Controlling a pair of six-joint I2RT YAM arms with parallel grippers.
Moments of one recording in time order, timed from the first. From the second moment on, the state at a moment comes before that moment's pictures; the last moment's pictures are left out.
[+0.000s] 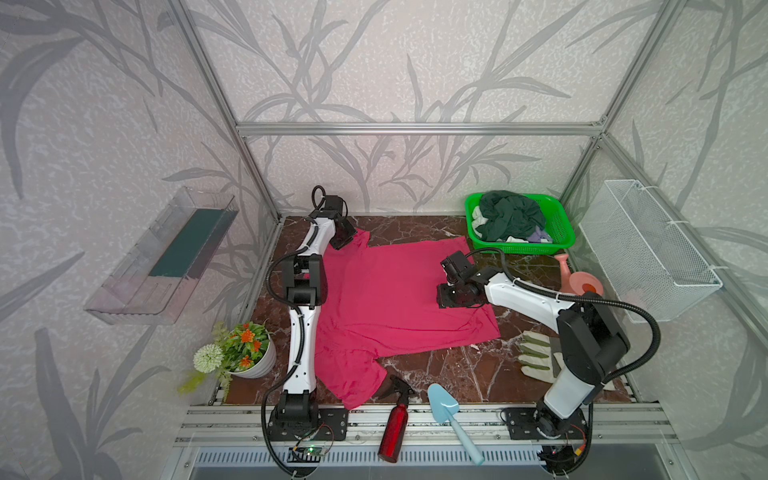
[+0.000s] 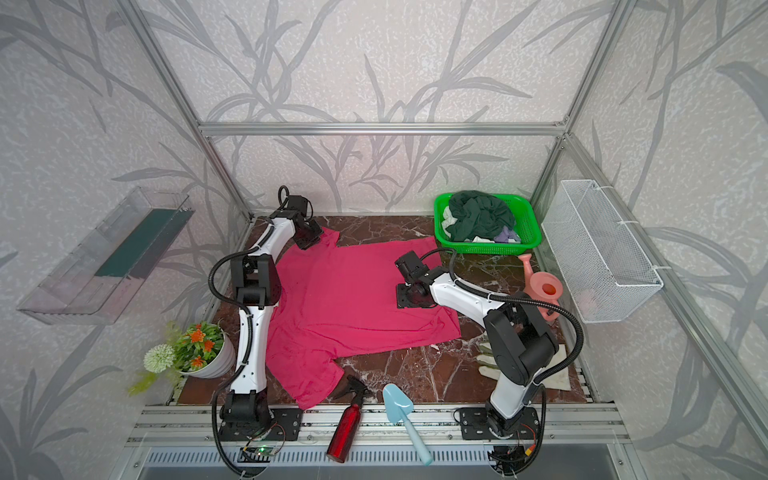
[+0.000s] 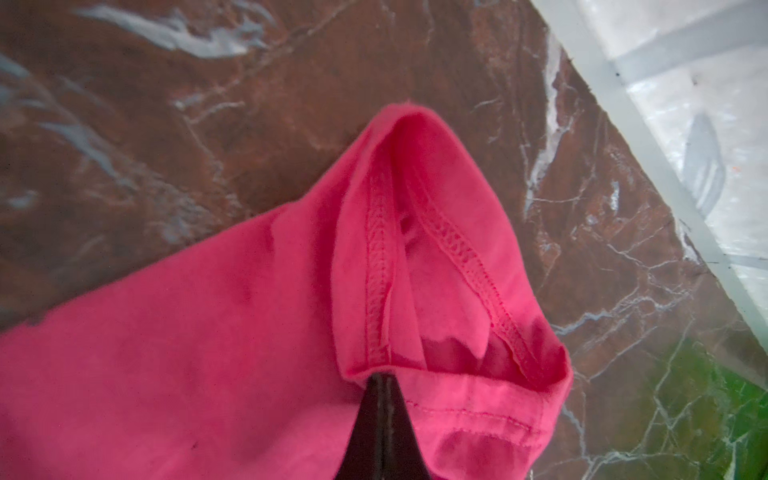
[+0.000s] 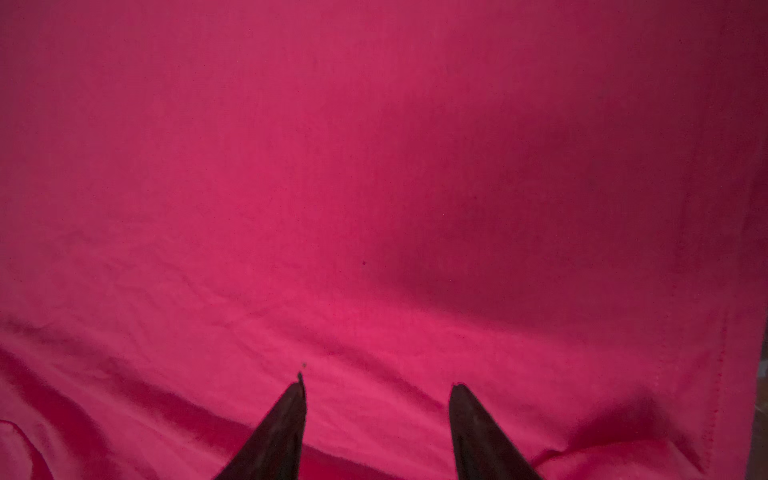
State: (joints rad) left arm -0.02 2.61 2.37 -0.85 0.13 -0.69; right arm 0.62 1.72 1.16 -0.56 0.01 0.52
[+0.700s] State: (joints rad) left arm -0.02 2.65 2.49 -0.83 0.19 -0.62; right arm 0.62 1.65 1.09 -0.56 0.02 0.54
